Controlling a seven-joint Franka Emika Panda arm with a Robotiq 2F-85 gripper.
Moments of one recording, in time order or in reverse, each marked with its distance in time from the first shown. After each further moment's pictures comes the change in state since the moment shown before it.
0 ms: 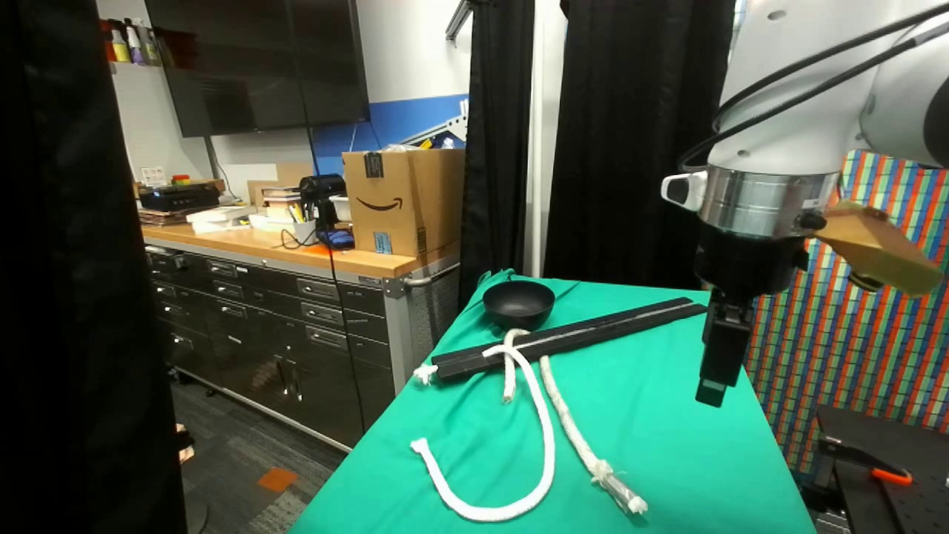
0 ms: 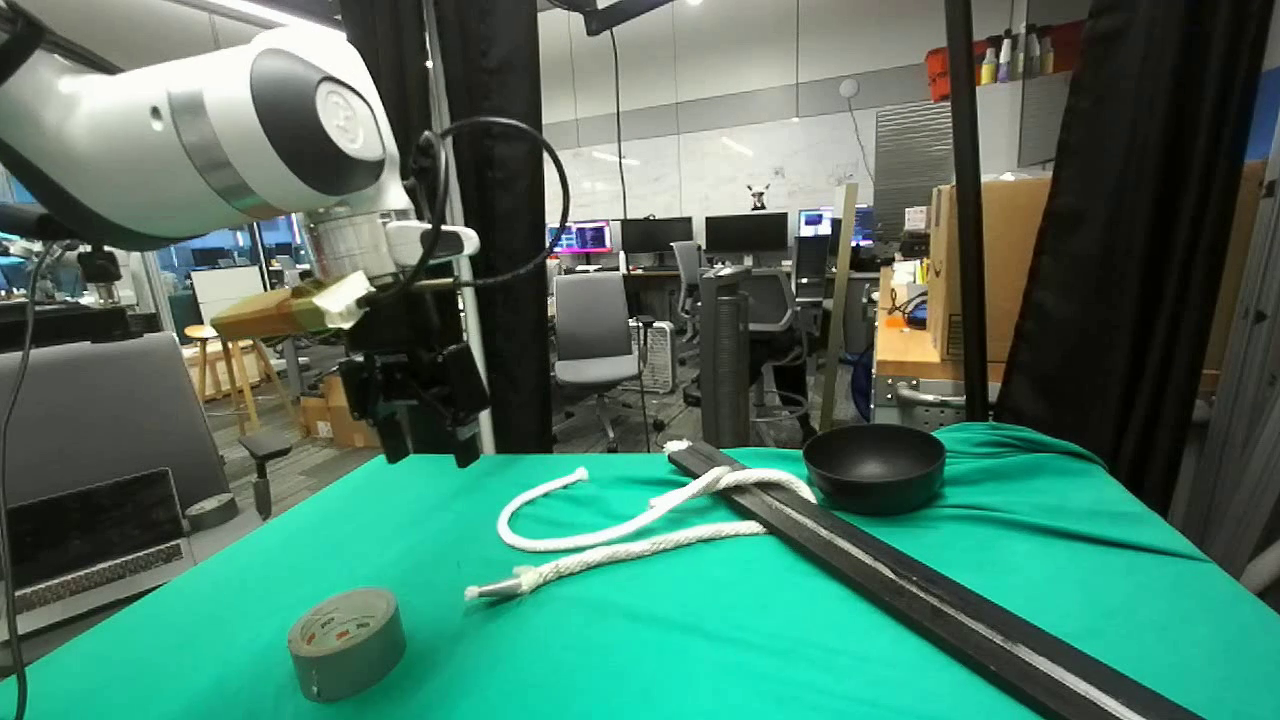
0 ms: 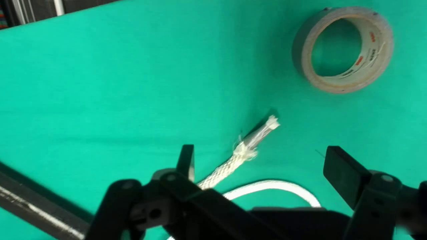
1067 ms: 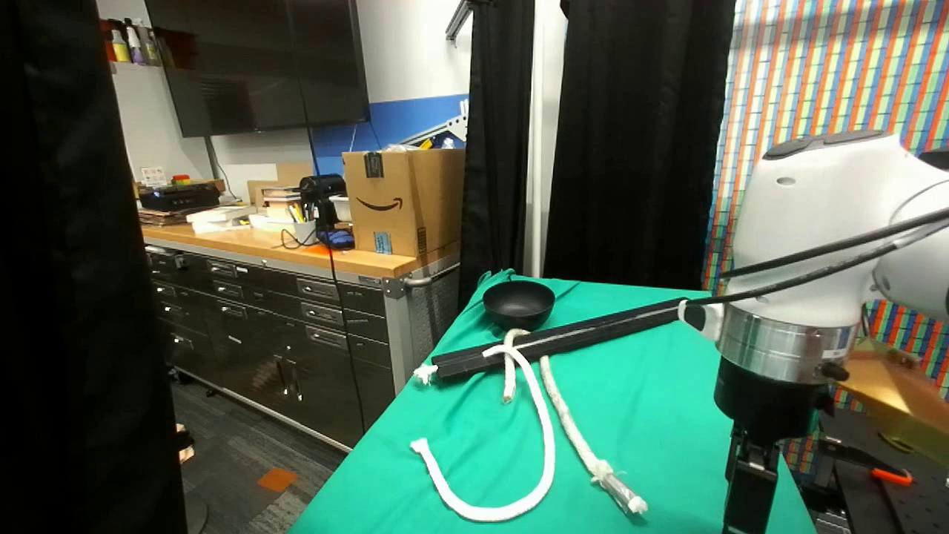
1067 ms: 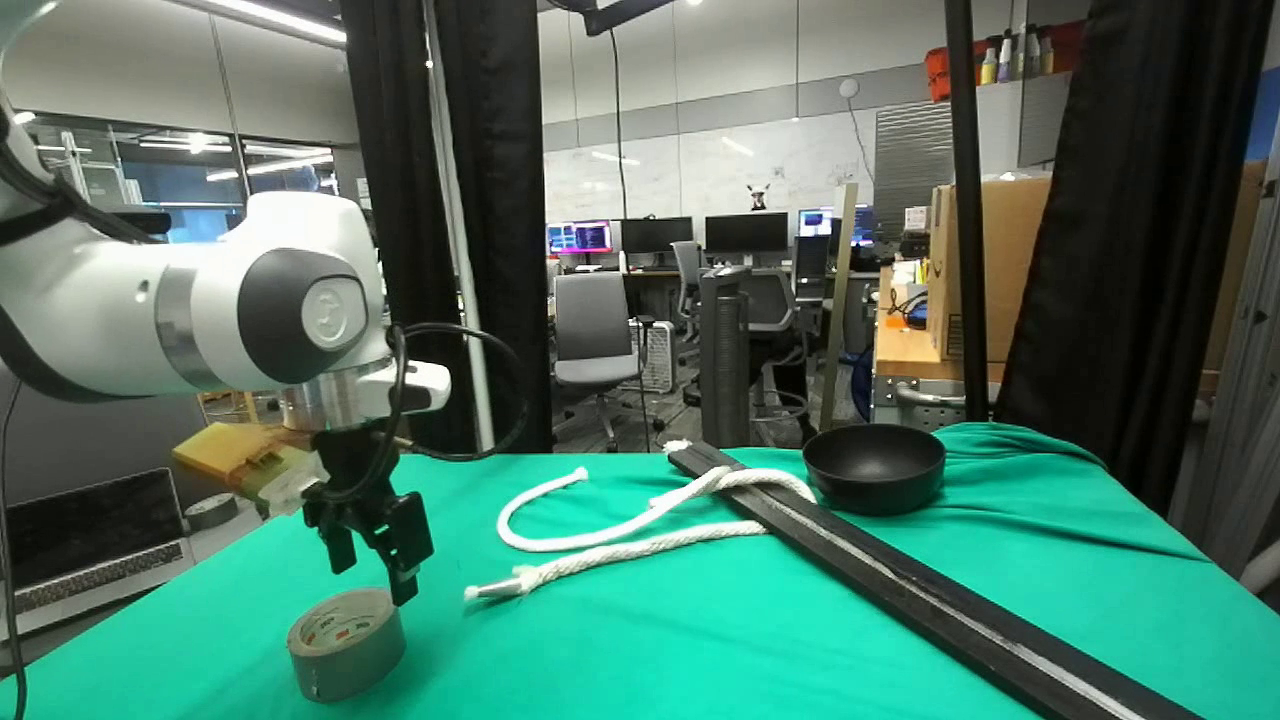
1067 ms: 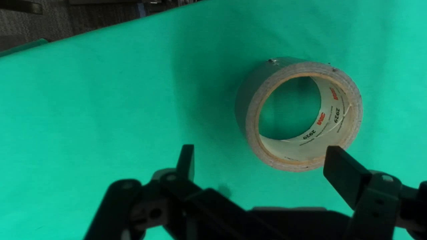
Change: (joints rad) arm 0.098 0.221 0.002 -0.140 0.136 0.359 0.060
